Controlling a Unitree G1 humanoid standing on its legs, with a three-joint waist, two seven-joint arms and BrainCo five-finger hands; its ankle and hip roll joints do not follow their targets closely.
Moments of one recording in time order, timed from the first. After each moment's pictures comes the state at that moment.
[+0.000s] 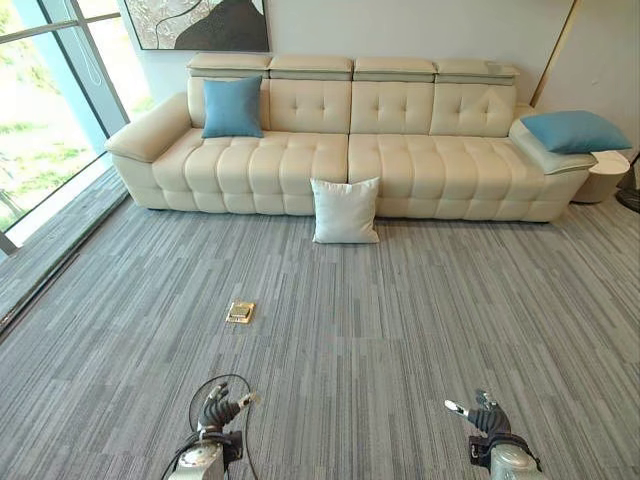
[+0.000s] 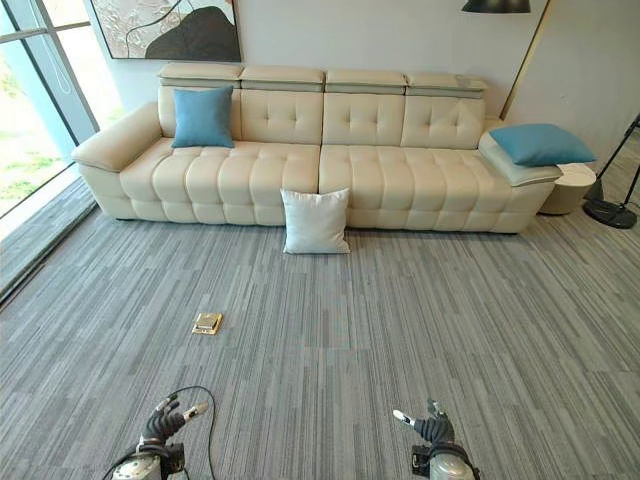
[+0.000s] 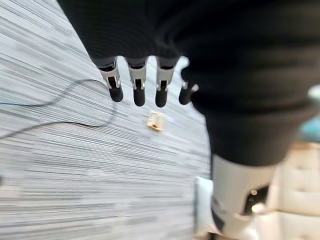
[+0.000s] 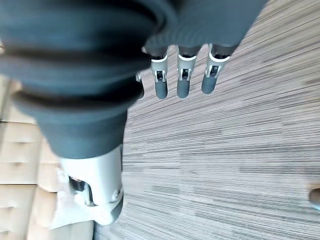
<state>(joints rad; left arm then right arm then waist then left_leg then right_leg) 0.11 0.28 -0.11 0.64 -0.33 -0.01 0.22 0.06 -0.27 0.10 0.78 0.27 -0.02 -0.22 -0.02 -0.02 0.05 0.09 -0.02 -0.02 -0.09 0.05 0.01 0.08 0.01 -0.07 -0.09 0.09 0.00</state>
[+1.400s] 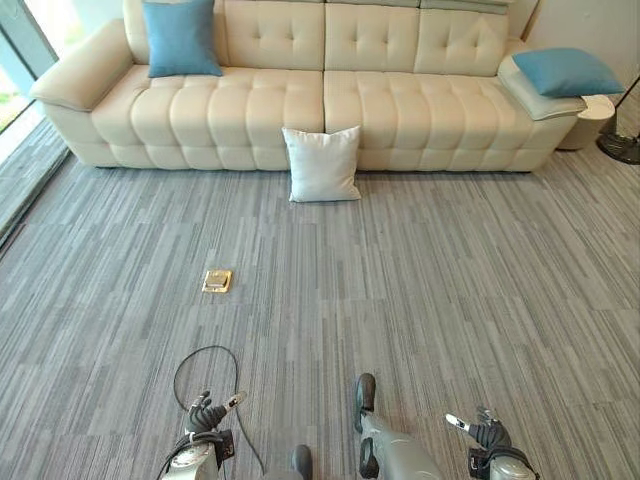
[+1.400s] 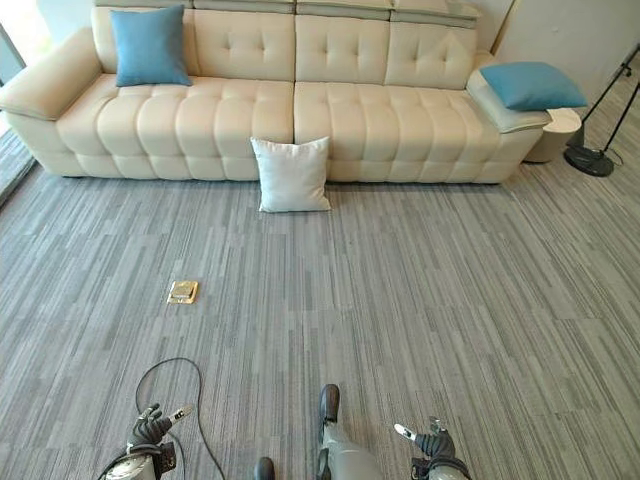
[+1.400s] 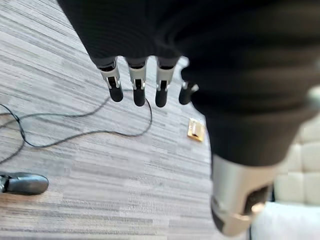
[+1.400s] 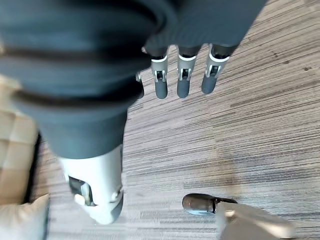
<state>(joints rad) 0.10 0.25 -0.04 0.78 -0.37 0.00 0.26 0.10 -0.23 0.07 0.92 0.26 -0.01 -0.22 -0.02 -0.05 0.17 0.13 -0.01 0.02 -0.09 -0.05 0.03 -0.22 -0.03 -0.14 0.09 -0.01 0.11</state>
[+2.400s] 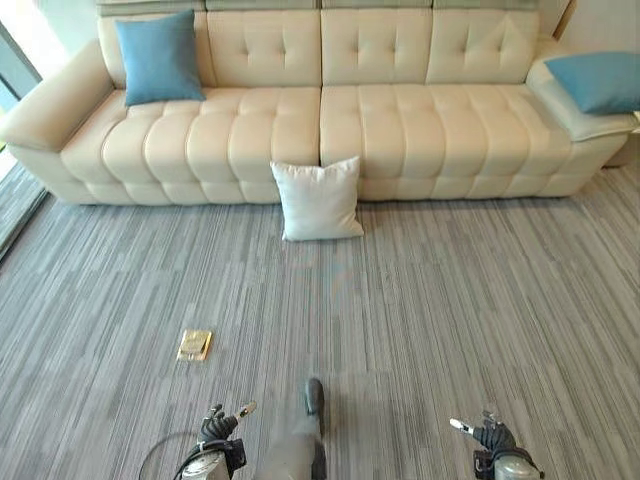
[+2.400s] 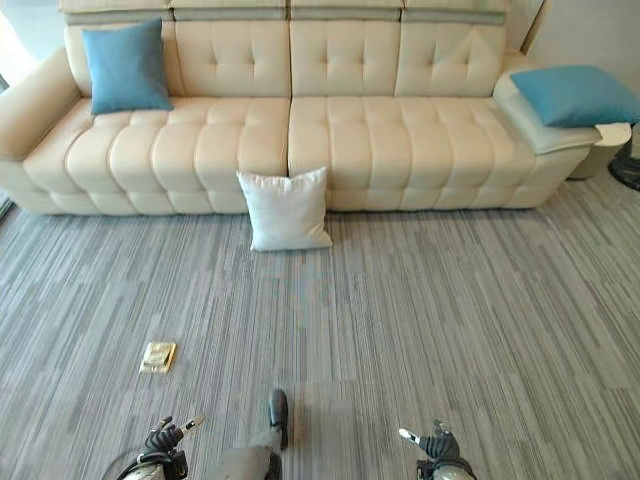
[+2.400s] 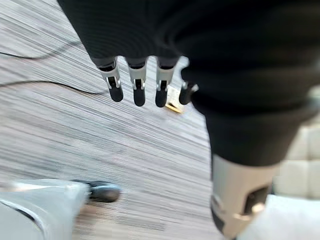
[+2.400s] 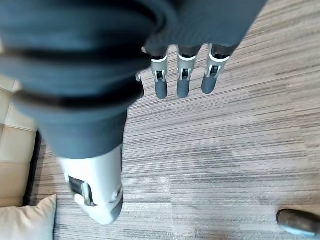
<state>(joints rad) 0.08 0.19 -0.05 0.90 -0.41 0.02 0.24 0.06 -0.26 0.10 0.97 0.26 0.01 -0.22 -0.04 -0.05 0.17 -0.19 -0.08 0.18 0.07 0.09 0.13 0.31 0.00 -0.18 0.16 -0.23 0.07</state>
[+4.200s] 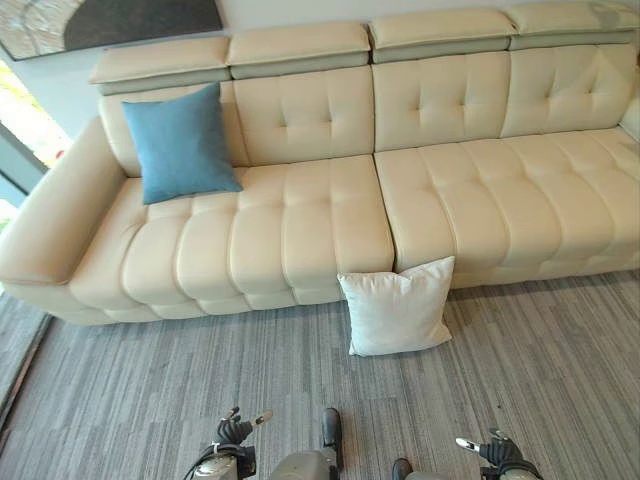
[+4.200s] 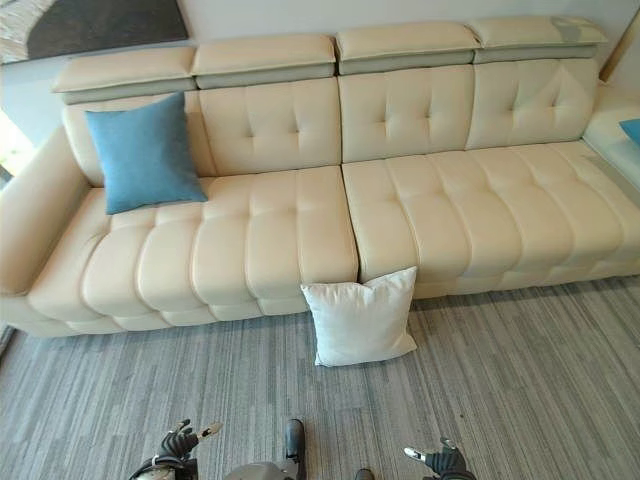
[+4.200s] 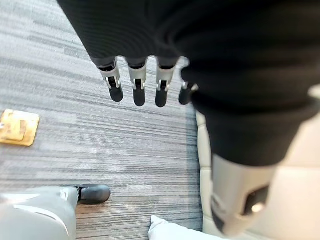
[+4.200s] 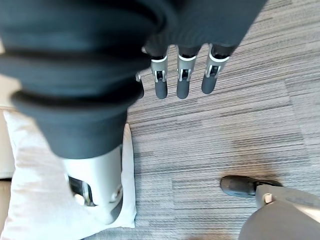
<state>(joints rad) 0.09 0.22 -0.14 0.86 -0.37 0.03 0.22 0.05 -0.27 0.13 1.02 0.21 0.01 -0.21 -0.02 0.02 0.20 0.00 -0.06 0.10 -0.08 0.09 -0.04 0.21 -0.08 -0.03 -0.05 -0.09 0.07</state>
